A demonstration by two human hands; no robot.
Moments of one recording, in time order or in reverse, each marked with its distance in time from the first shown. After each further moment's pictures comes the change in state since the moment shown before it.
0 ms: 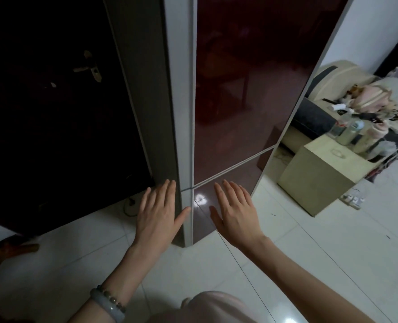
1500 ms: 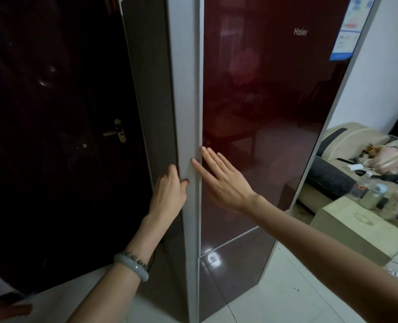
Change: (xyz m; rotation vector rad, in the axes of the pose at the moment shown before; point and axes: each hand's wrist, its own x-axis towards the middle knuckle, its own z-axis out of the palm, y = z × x) left_hand 0.176 0.014 -0.093 -0.454 0.259 -0.184; right_hand 0.219 0.052 -0.065 -0.233 0.296 -0.546
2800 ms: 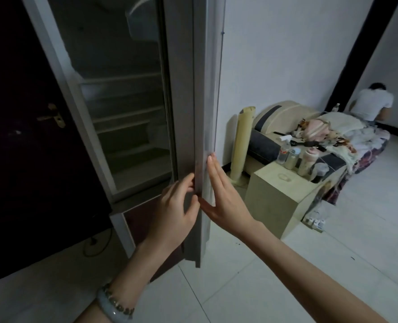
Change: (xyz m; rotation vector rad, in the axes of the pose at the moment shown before) left_hand -0.258 0.257 0.078 -0.346 -0.092 0.275; right_hand -0.332 0.030 -0.159 0.609 0.080 0.449
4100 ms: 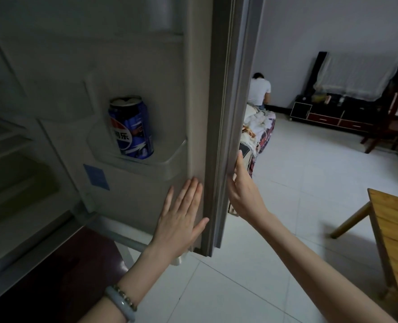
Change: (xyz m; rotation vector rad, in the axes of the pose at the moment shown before) left_hand 0.144 0.060 0.325 0.498 -0.259 0.688; right_hand -0.064 0.296 -0.173 -0.148 0.301 0.612
